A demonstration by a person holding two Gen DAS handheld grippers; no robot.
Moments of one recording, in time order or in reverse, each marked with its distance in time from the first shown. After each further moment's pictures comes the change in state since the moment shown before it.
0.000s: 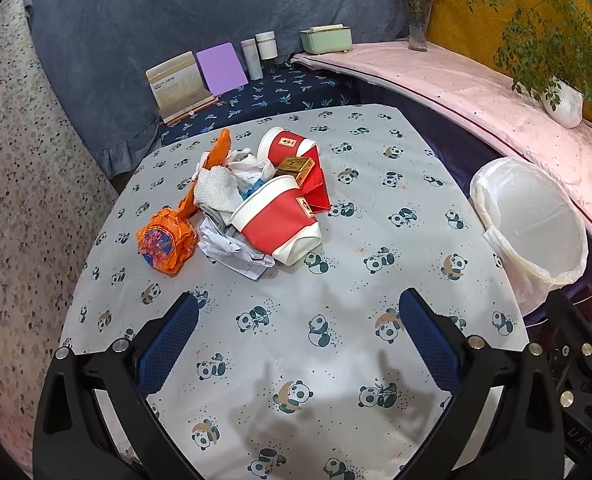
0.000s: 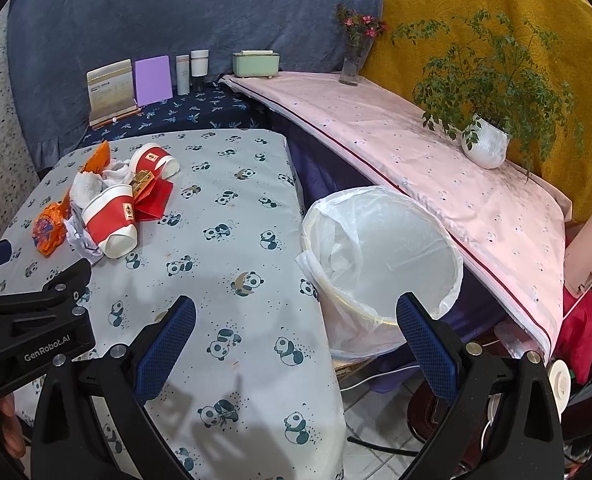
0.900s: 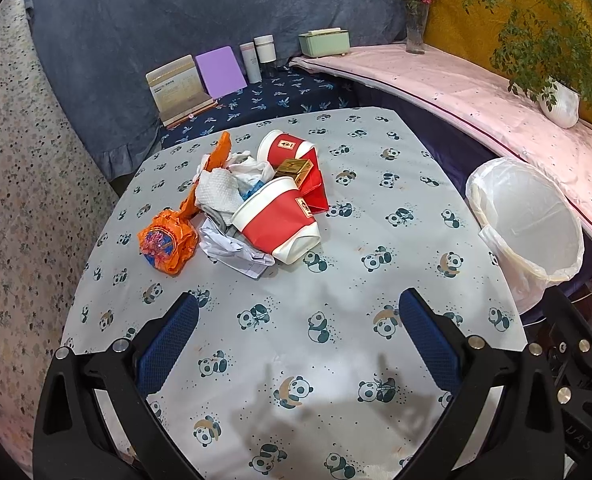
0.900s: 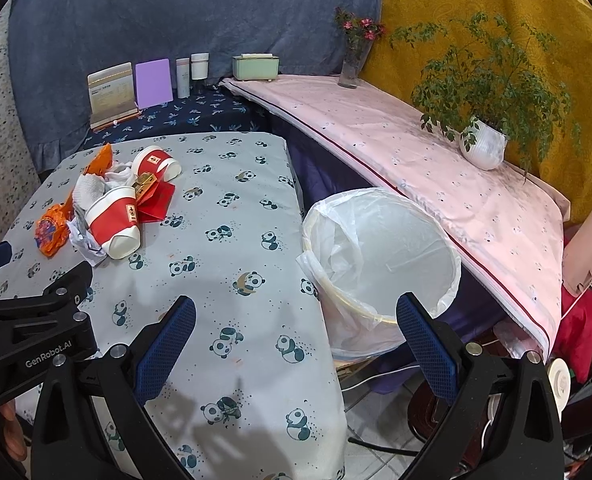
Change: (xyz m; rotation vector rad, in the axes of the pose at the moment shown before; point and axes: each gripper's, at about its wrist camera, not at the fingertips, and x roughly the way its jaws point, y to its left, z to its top) left arm -0.002 0.001 -0.002 0.003 -0.005 -0.001; right arm -0.007 0.001 0.000 0.006 -0.008 0.000
